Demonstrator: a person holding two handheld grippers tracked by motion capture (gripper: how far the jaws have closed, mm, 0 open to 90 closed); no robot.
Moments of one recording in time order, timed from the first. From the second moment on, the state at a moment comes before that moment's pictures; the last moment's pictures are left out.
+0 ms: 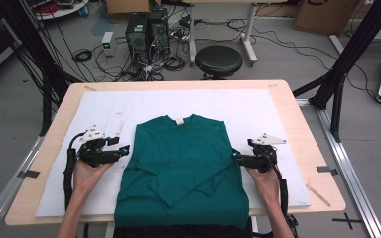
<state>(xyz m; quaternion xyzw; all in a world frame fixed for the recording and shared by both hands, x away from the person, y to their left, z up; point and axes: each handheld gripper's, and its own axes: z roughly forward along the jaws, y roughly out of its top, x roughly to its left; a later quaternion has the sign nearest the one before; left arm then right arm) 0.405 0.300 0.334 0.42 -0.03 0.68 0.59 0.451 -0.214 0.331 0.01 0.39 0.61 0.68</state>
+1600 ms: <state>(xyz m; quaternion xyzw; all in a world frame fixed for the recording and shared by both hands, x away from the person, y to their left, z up) 0.440 0.261 0.435 0.44 0.03 0.70 0.57 0.454 -0.212 0.332 0.03 0.39 0.61 0.68</state>
